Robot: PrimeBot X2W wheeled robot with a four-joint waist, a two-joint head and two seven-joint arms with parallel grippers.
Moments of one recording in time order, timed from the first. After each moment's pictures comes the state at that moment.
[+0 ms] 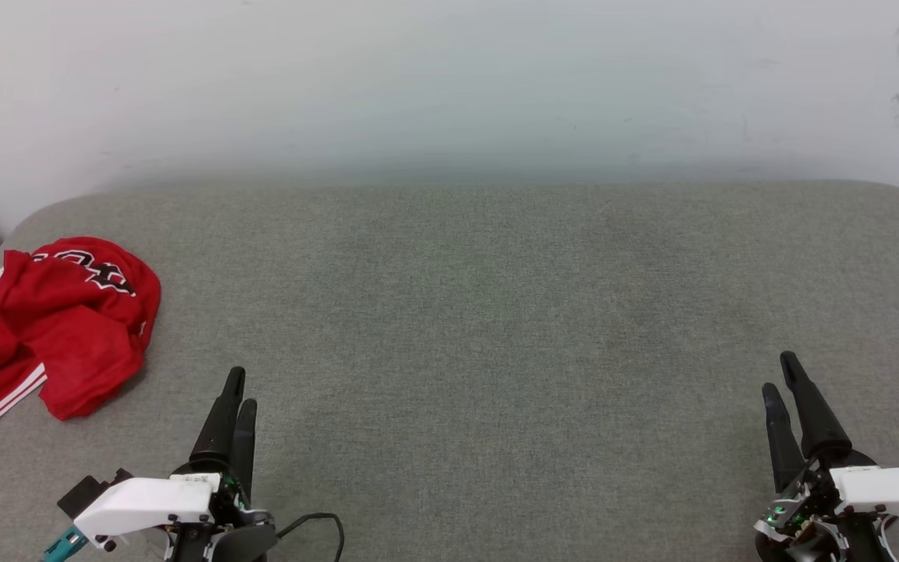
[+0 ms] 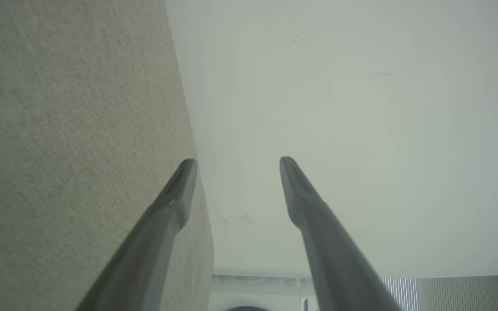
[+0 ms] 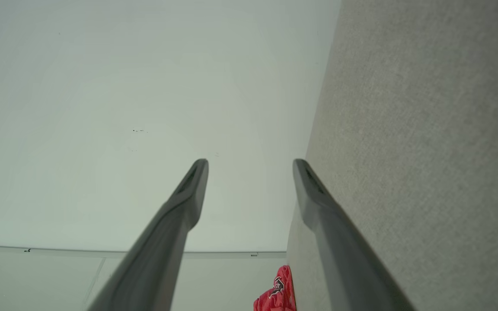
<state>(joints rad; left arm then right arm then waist) -0.08 0.05 0.06 0.25 -1.60 -0.13 0.07 -0.07 -0.05 -0.09 0.25 1.59 0.13 0.07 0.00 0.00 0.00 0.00</state>
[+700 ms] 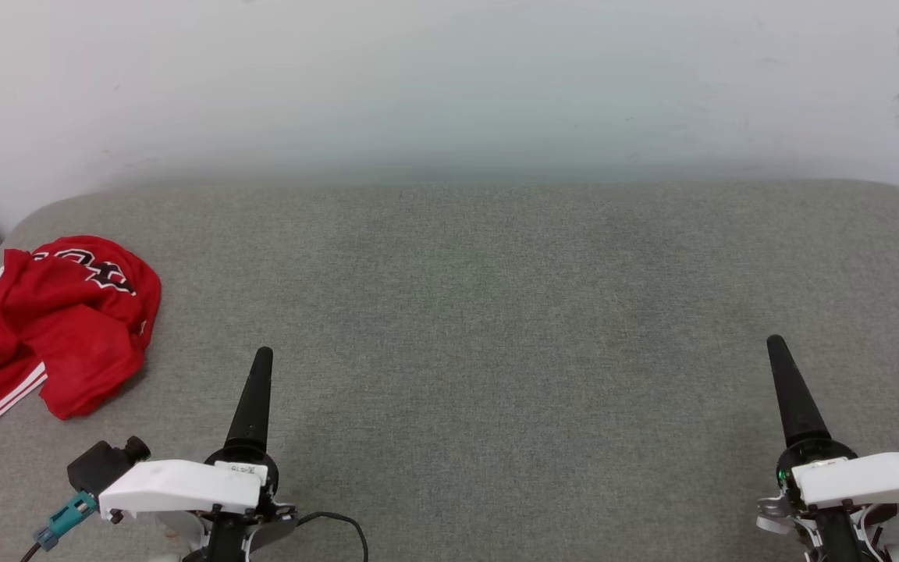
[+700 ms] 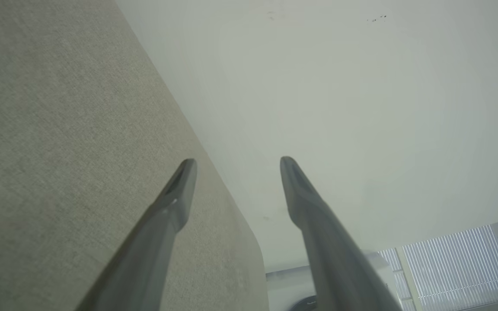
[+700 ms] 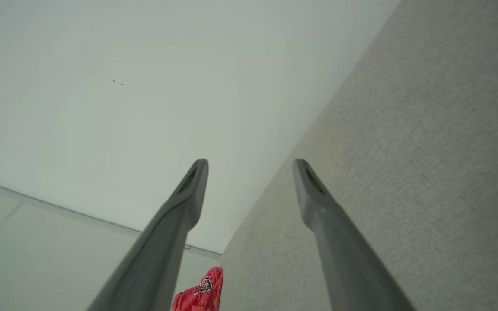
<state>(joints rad) -0.08 0.05 -0.01 0.18 -1.30 -0.13 -0.02 -0.06 -0.06 -0.05 0.17 1.22 0.13 -0.02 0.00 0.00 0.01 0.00</state>
